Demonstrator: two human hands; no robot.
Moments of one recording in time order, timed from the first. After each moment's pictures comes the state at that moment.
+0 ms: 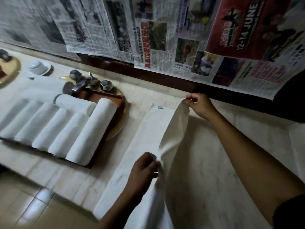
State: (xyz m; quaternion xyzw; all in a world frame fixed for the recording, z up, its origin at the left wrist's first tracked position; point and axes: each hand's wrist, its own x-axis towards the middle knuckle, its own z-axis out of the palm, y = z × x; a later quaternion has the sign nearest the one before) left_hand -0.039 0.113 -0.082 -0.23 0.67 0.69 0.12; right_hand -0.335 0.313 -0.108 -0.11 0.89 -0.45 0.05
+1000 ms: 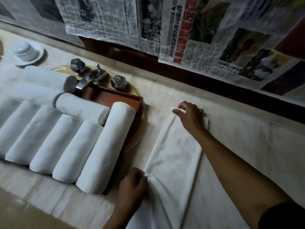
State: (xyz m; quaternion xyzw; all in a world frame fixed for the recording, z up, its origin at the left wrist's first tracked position) left_hand -0.058 -0.026 -0.159 -0.29 0.80 0.50 0.13; right_hand -0.348 0.159 -0.213 -0.08 0.95 -0.29 0.01
